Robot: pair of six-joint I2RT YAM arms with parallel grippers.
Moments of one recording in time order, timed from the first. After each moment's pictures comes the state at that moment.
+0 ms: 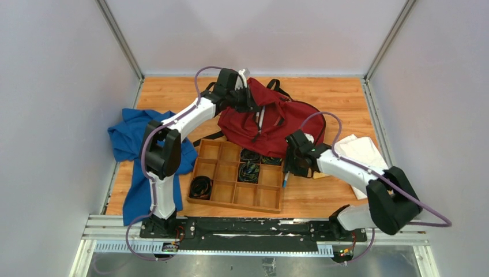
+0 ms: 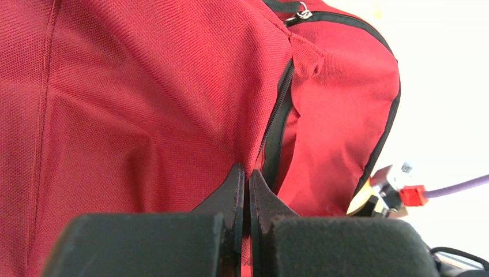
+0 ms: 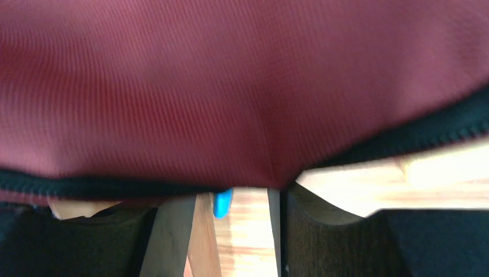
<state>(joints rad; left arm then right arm) -0.49 1.96 1.60 -0.27 0.41 -0.54 0.60 1.30 0.71 -0.54 0.11 0.75</state>
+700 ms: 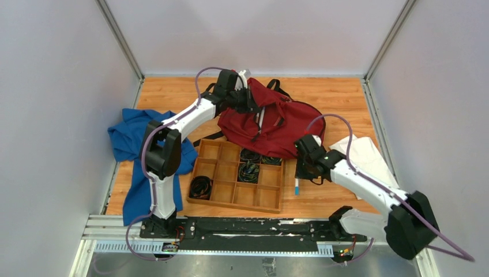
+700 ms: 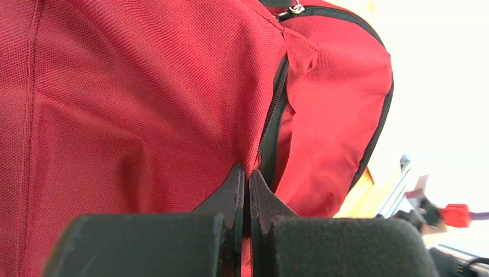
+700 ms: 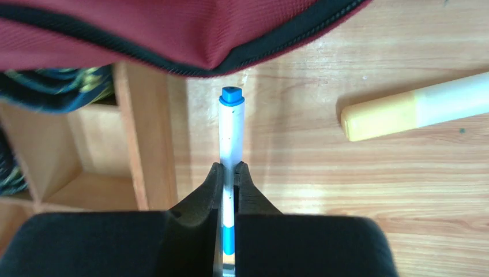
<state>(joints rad) -0.49 1.96 1.58 -0.24 0.44 -0.54 0.60 1.18 0.68 -0.64 0.16 0.67</state>
